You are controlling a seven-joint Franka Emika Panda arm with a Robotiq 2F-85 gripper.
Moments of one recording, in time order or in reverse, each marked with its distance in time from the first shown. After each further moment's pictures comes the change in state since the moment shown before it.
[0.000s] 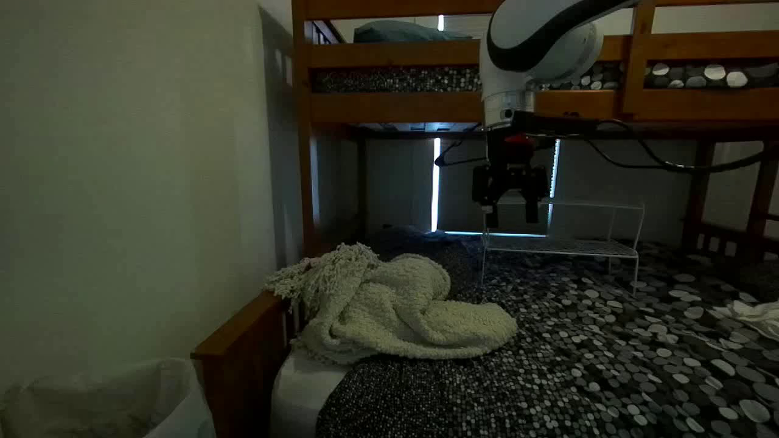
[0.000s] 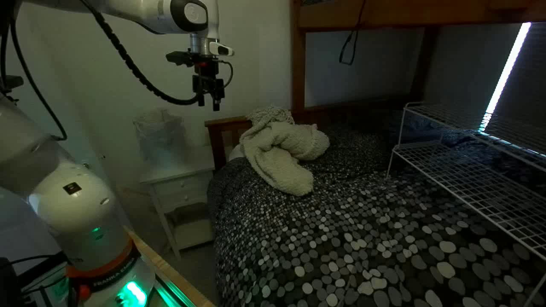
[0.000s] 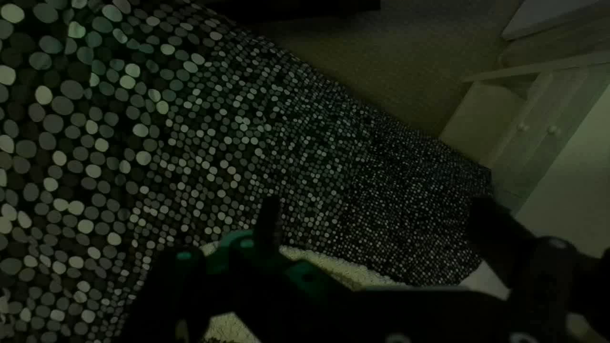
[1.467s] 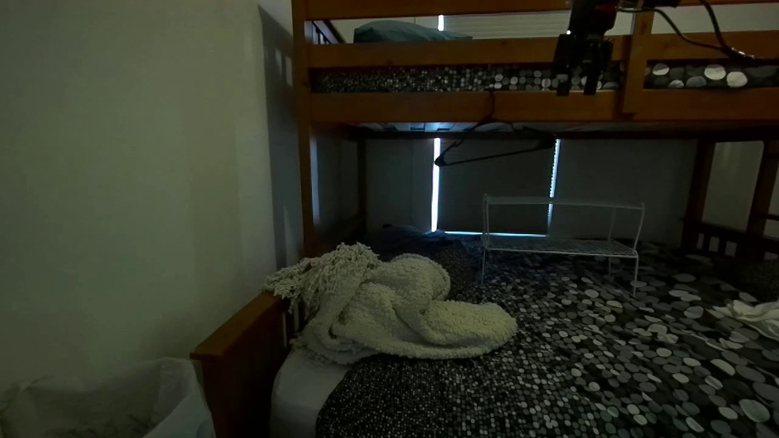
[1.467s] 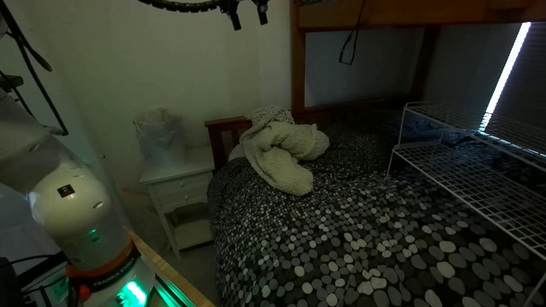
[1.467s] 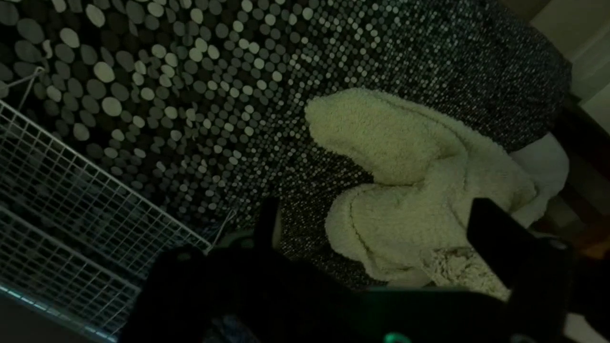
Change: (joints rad) arm -0.092 0.026 -0.242 0.574 -0.164 -0.202 -0.444
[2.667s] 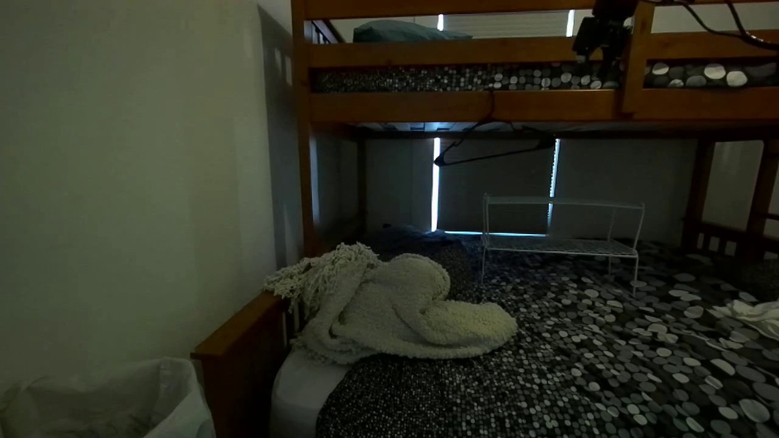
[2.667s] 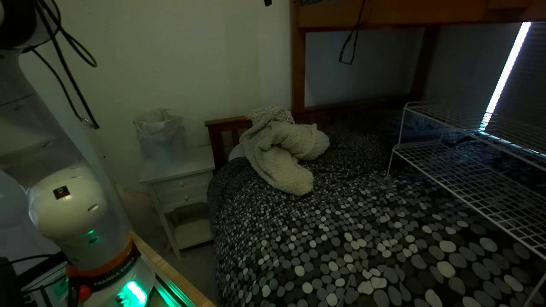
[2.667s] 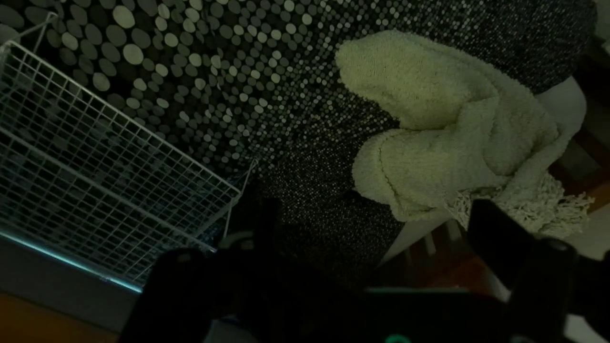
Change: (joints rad) arm -0.066 0.166 -0.166 0.271 0.150 0.000 -0.205
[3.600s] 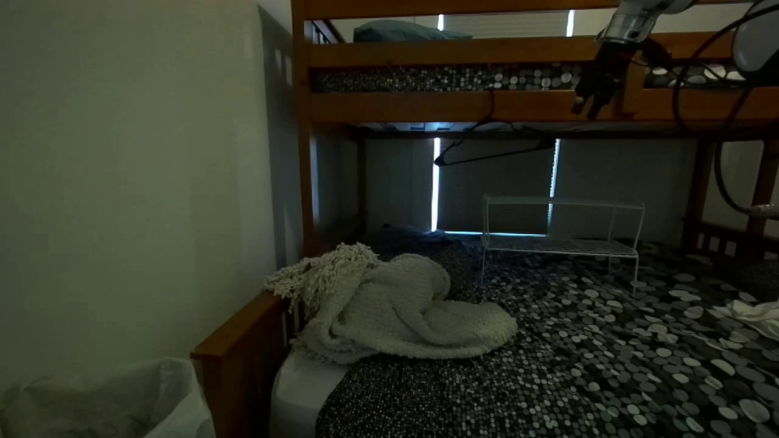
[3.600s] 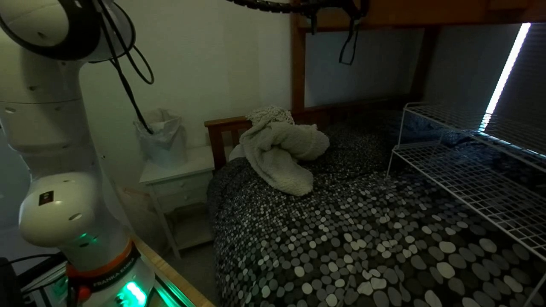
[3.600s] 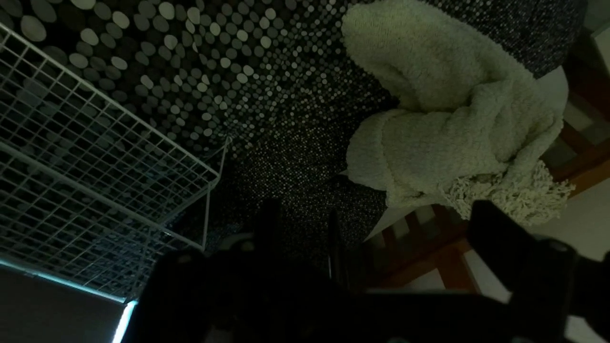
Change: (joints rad) arm -0.203 0.293 -0.090 0.144 0.348 0.036 -0.318
